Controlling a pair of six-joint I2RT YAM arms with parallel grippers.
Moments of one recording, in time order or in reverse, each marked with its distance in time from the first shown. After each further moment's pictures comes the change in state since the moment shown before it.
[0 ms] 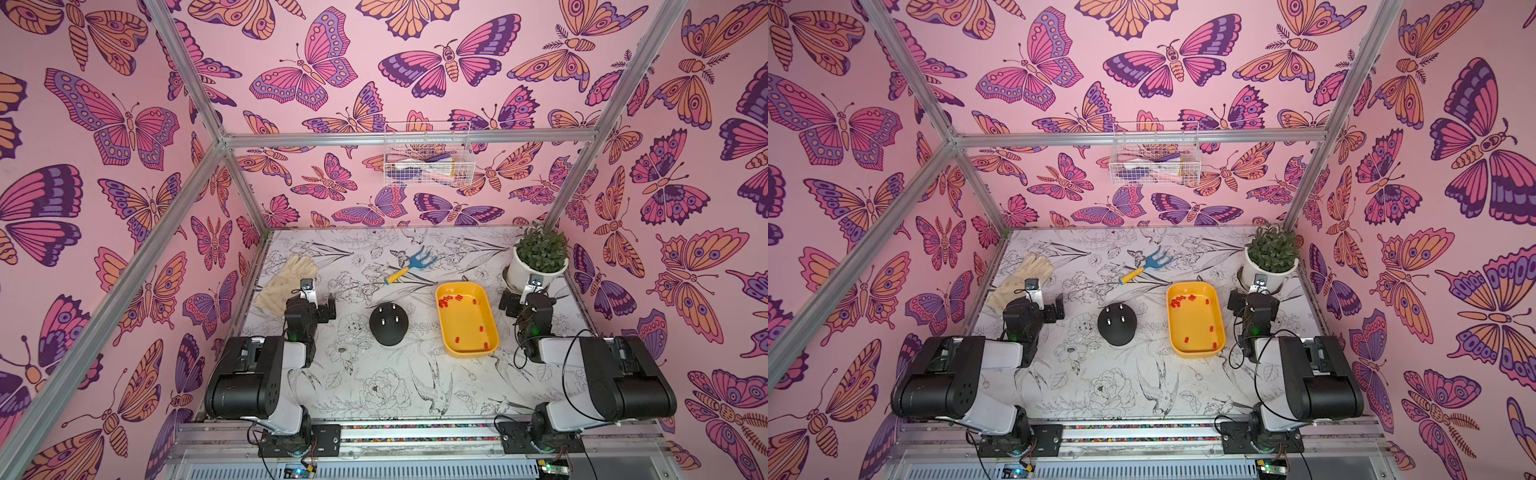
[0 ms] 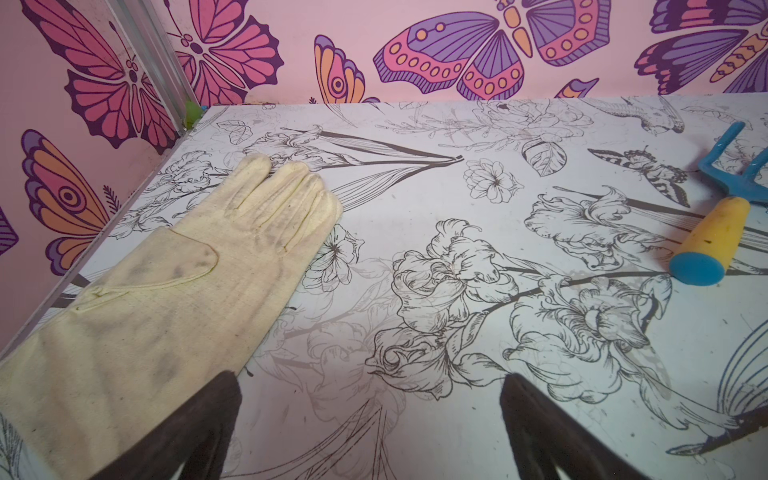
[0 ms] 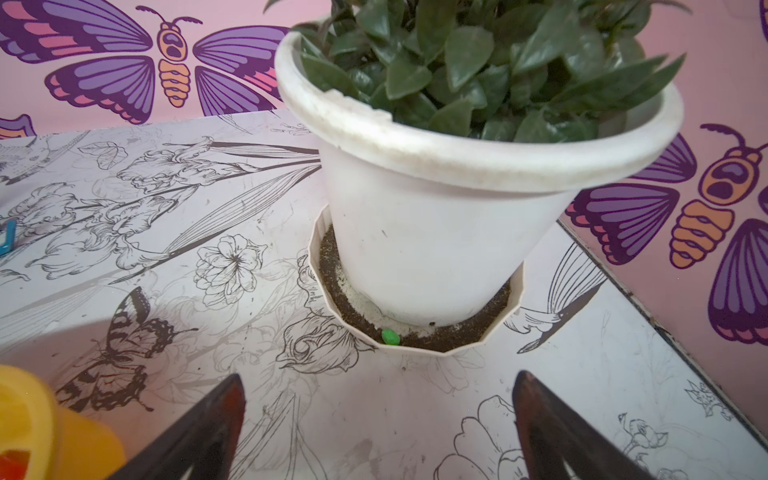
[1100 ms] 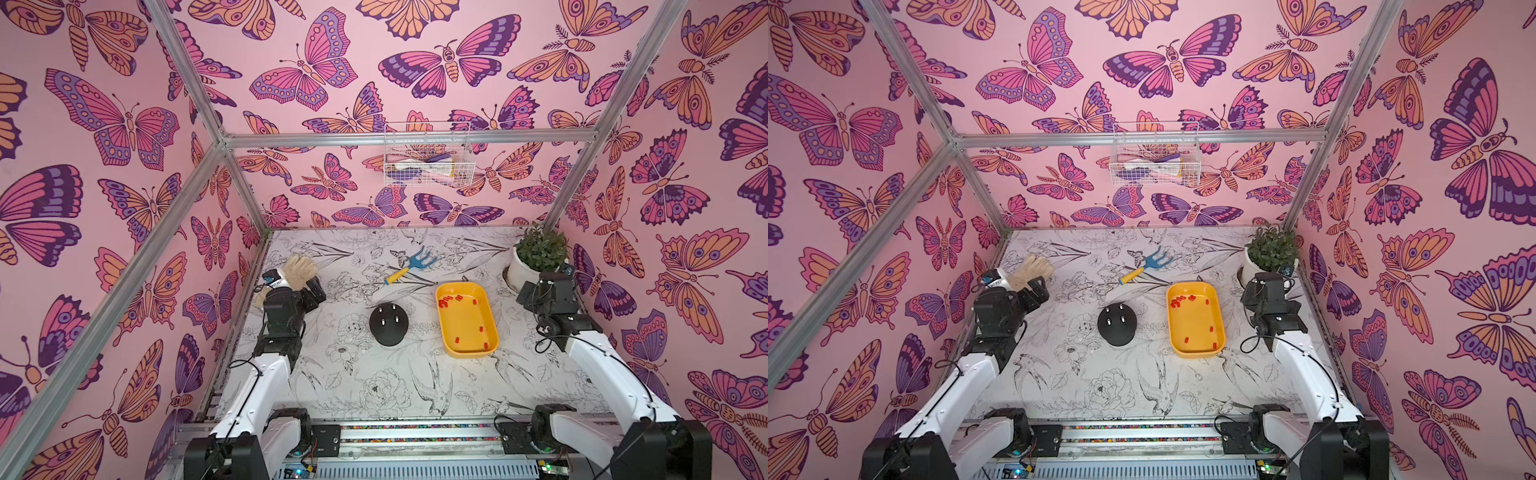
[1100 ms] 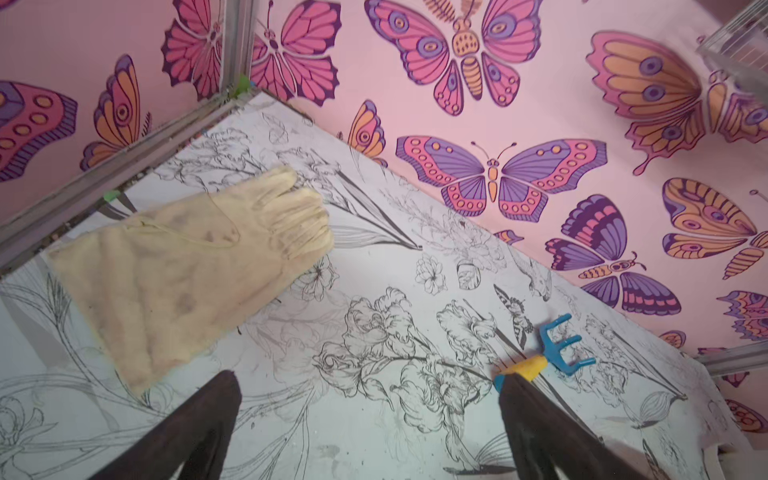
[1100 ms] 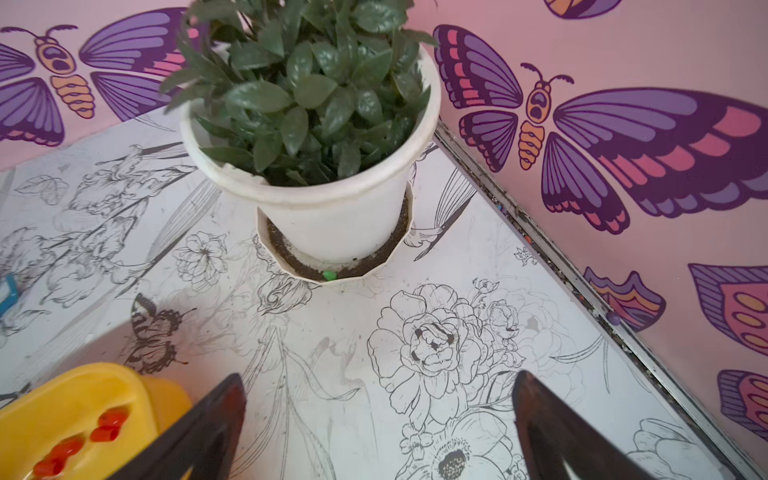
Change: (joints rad) left arm 0.027 -0.509 0.204 -0.748 0.003 -0.524; right arm 0.002 -0.418 0.394 -1.146 0.110 0.314
